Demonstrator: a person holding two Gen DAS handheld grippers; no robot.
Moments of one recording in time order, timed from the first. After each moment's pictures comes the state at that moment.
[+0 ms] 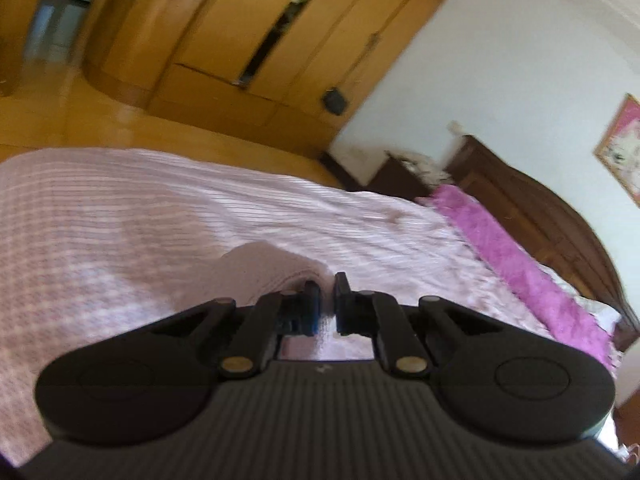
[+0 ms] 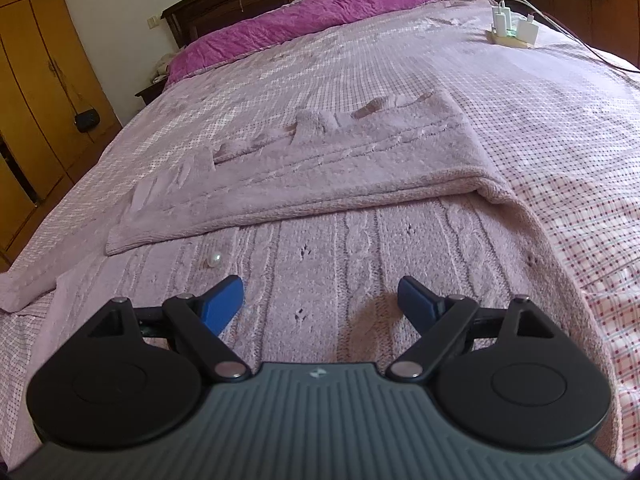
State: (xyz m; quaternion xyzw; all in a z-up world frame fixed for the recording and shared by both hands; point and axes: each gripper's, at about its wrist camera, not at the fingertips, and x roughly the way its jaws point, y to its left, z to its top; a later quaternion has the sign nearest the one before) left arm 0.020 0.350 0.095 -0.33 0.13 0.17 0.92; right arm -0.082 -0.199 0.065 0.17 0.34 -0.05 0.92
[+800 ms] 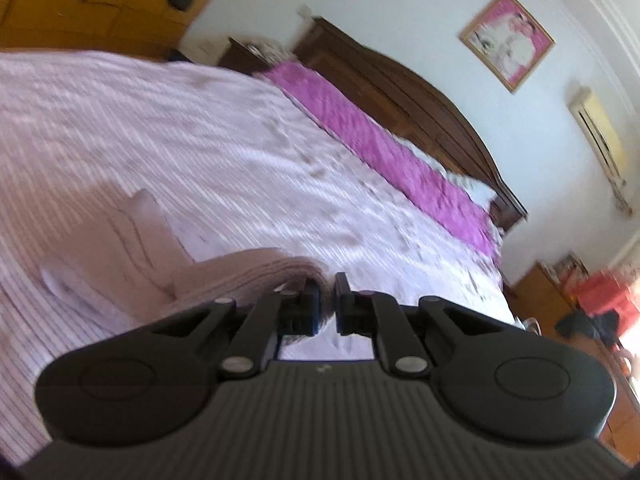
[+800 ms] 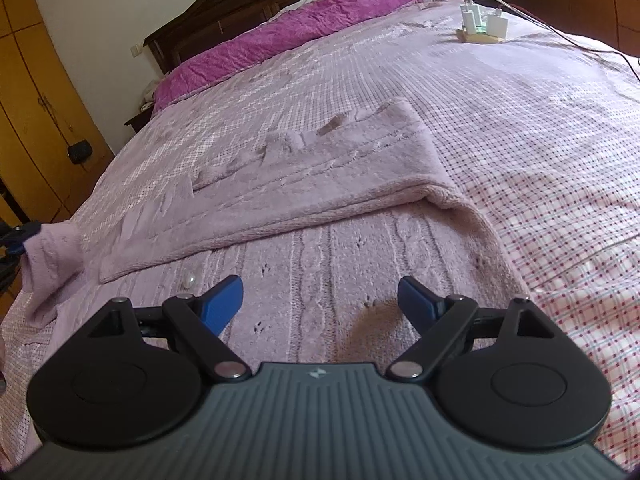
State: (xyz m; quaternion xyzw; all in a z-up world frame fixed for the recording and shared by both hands) left arm 0.053 0.125 0.091 -0.32 0.22 -0.08 0.92; right arm -0.103 -0.234 0.067 0.21 0.32 -0.07 0.92
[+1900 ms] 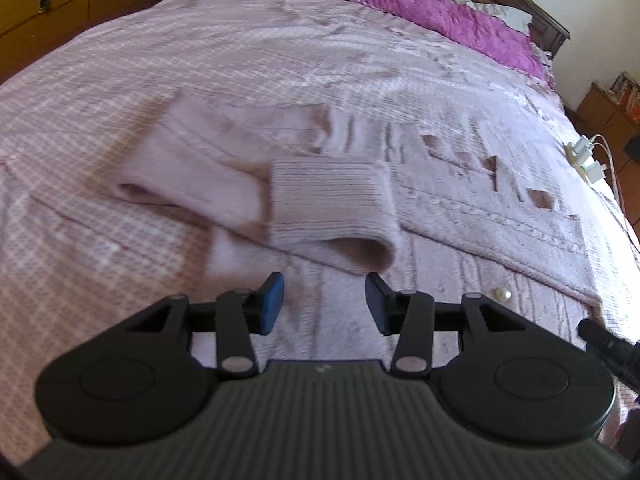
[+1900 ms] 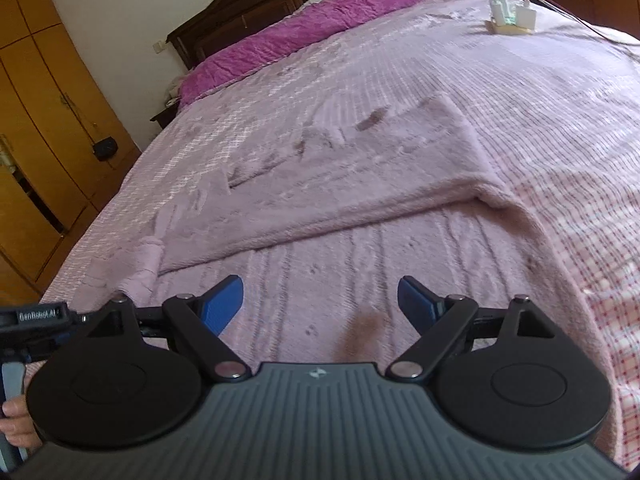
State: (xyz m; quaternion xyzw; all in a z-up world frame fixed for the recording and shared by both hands) left arm 0.010 0.095 0.072 -0.12 0.42 -0.06 0.90; right arm -0.086 -0.215 0.076 0.23 0.32 -0.03 0.92
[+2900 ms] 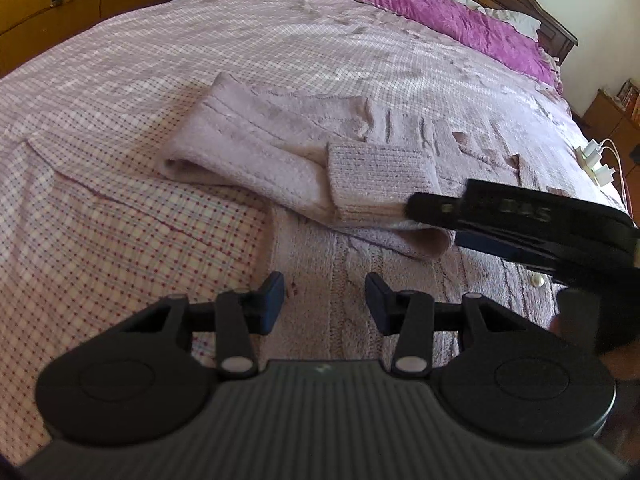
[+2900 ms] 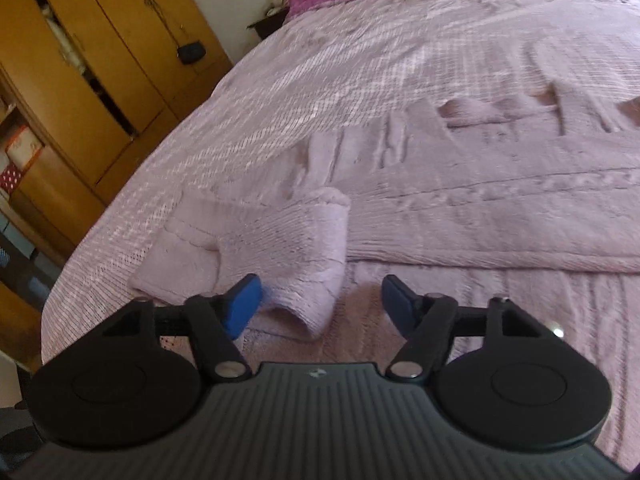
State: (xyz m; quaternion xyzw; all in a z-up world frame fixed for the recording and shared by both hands) left arm 0.001 0.125 0.051 -0.13 0.41 -0.06 0.90; right arm 0.048 -0.044 0.076 0.17 0.41 0.14 0.89
